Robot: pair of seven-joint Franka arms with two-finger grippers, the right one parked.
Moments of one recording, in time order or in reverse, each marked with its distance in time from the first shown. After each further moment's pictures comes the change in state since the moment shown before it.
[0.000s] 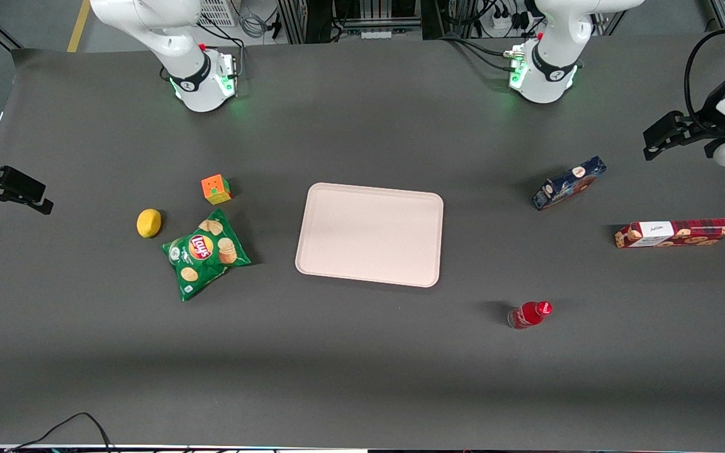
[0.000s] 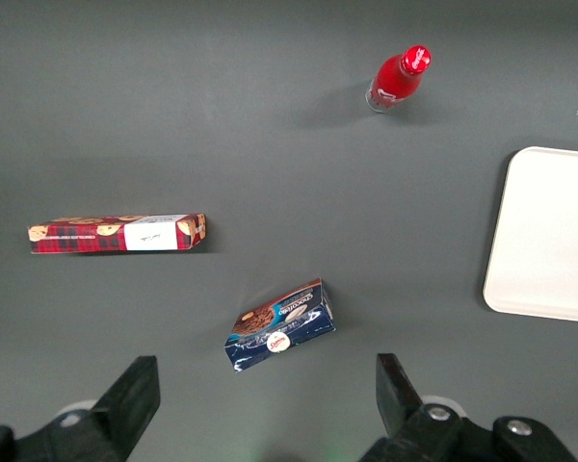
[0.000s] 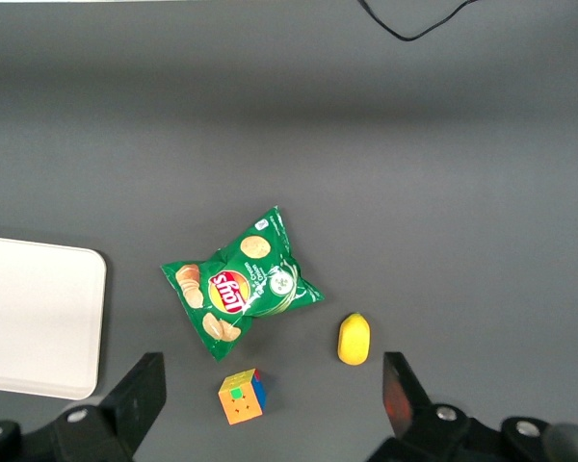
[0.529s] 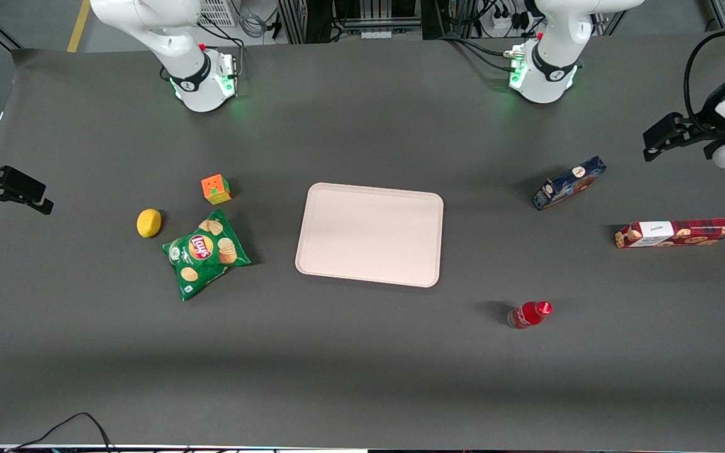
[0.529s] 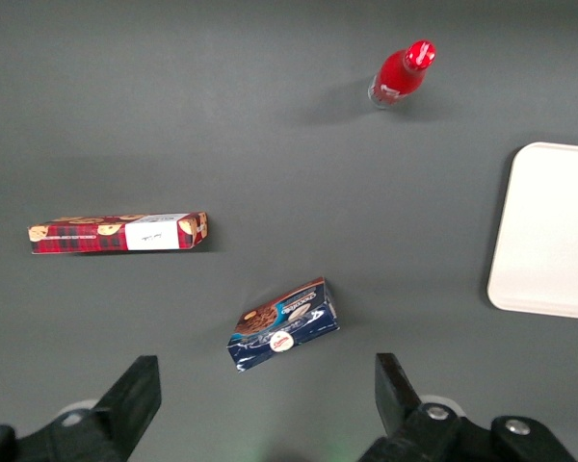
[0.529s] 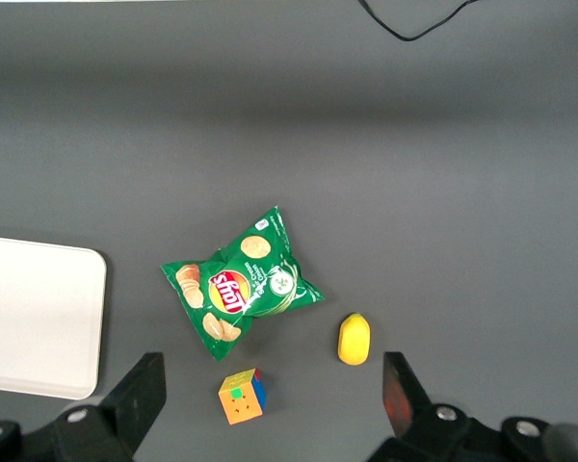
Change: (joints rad) arm 0.001 0.005 0.006 -0.006 0.001 0.002 0.013
